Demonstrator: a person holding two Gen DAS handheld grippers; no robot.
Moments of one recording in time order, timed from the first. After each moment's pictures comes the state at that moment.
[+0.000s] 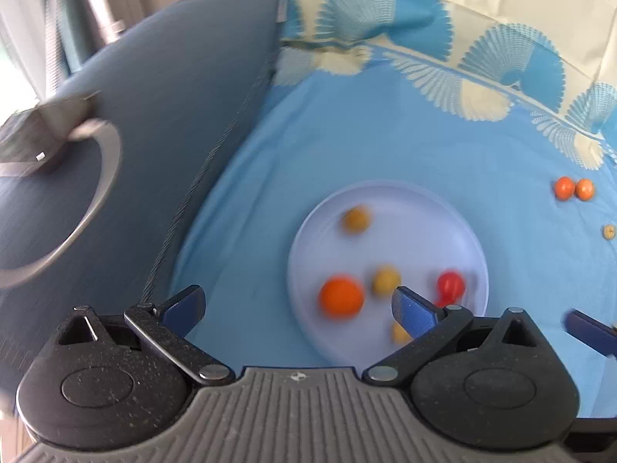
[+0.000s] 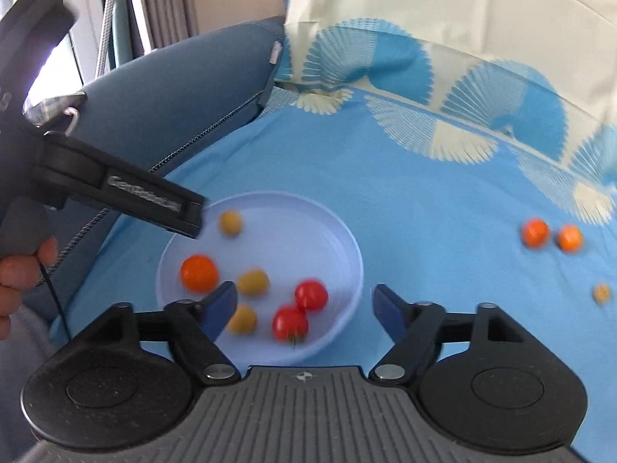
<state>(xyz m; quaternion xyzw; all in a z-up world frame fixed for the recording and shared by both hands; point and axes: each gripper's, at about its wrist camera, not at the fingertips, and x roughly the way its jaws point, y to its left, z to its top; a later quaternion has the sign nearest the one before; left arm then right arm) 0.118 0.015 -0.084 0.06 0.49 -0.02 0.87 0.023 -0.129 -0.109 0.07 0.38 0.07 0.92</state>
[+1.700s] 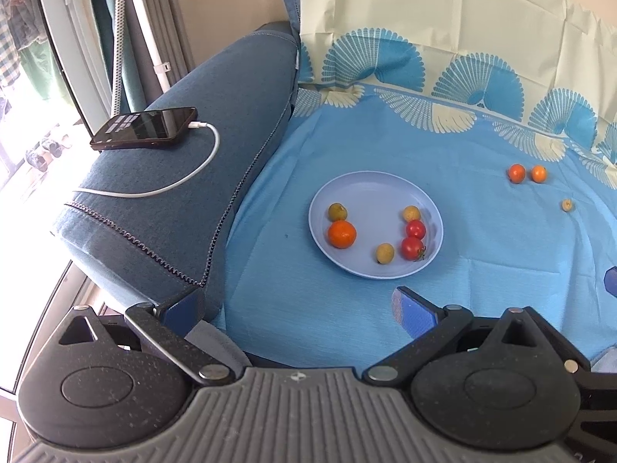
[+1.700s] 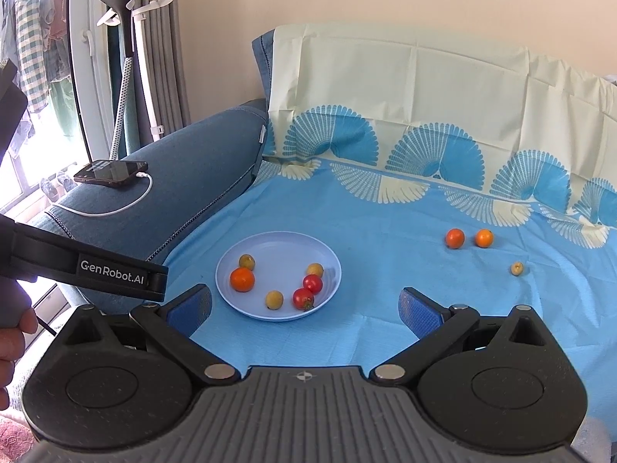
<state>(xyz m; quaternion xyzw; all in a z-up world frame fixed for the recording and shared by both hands) -0.037 0.027 -0.009 0.08 0.42 -0.02 0.90 -0.134 -0.109 -0.028 0.08 0.28 0.00 0.96</state>
